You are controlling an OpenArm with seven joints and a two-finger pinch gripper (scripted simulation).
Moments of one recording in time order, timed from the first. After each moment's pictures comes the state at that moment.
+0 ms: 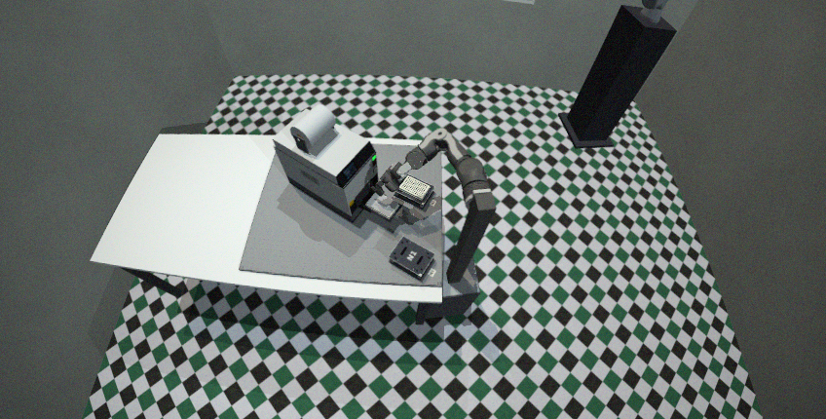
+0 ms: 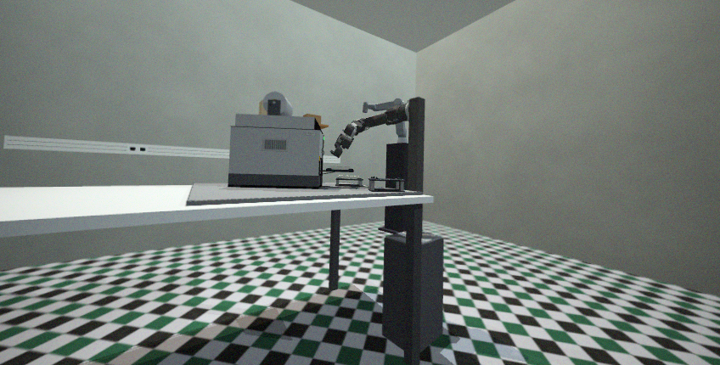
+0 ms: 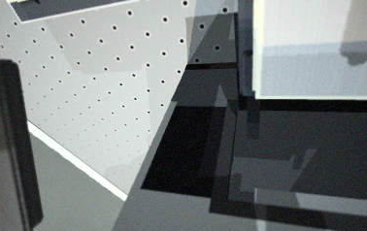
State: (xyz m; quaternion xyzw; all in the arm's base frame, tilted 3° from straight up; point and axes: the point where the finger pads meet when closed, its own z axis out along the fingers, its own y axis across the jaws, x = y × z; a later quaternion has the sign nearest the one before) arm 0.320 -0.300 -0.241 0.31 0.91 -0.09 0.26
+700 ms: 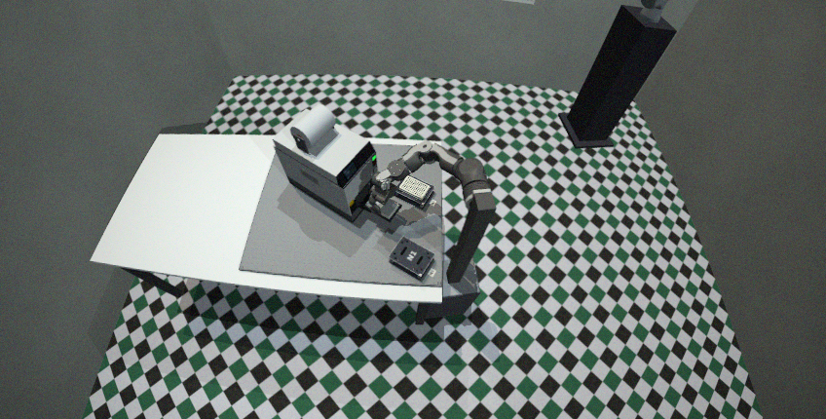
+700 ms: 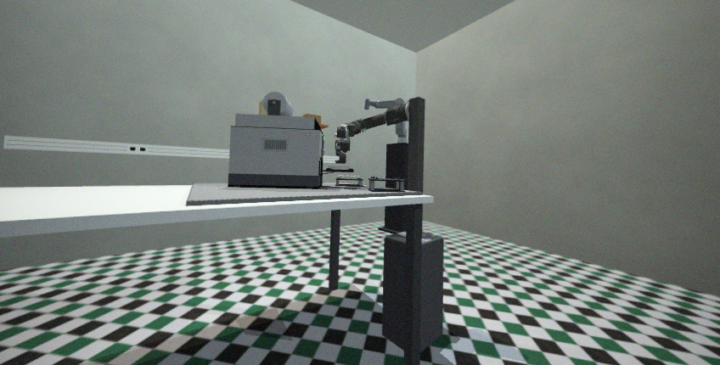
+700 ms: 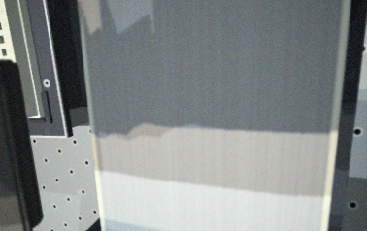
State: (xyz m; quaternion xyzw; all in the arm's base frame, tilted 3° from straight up) arm 0.330 -0.233 -0.289 0.33 0.94 -0.01 0.02
